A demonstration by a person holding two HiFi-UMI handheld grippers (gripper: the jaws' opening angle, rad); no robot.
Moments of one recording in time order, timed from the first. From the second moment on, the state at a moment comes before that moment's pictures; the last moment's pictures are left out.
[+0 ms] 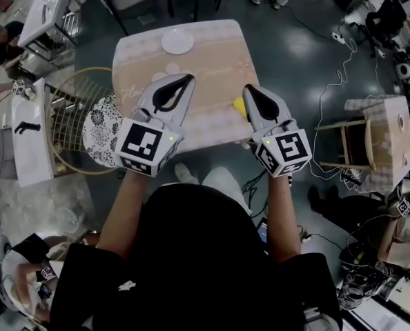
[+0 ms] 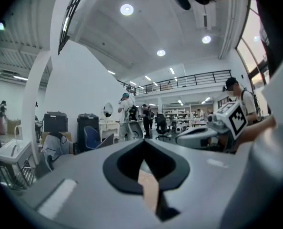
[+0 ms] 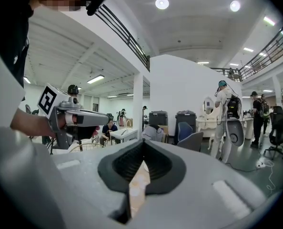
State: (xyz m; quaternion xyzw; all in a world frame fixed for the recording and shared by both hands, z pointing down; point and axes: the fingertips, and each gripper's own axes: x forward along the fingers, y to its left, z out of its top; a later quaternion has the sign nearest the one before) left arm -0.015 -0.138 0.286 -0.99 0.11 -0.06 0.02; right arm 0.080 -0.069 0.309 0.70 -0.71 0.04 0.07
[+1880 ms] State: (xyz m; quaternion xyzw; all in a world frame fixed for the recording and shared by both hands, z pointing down) left arm 0.067 -0.139 0.433 -0.97 0.07 -0.24 -0.07; right arm 0.199 -0.037 0.600 0.62 -0.69 0.29 0.24
